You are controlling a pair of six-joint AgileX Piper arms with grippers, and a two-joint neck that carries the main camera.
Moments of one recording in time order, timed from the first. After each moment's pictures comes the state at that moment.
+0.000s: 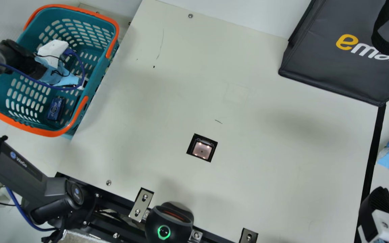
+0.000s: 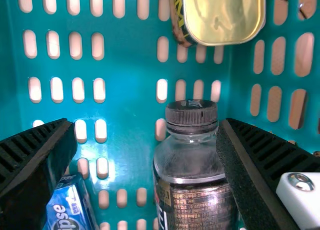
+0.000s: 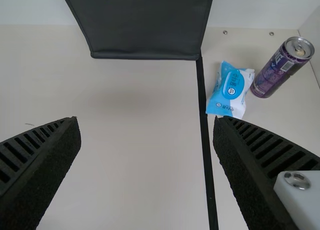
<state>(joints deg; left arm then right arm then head) 40.8 120.3 -67.4 -26.1 40.8 58.2 0.7 42.7 -69.8 -0.8 69.6 0.0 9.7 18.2</state>
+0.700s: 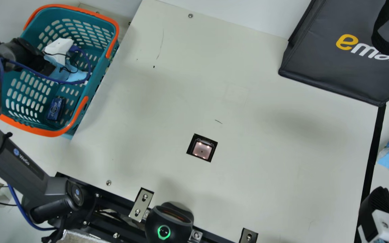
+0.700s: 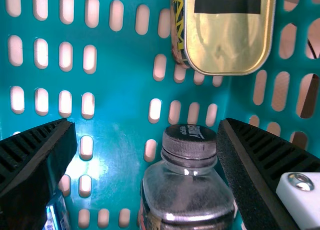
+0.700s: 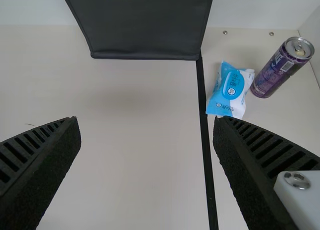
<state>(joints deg) 37.8 123.4 -68.4 -25.4 38.3 50.6 0.7 42.7 -69.8 -0.8 69.5 0.0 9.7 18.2</state>
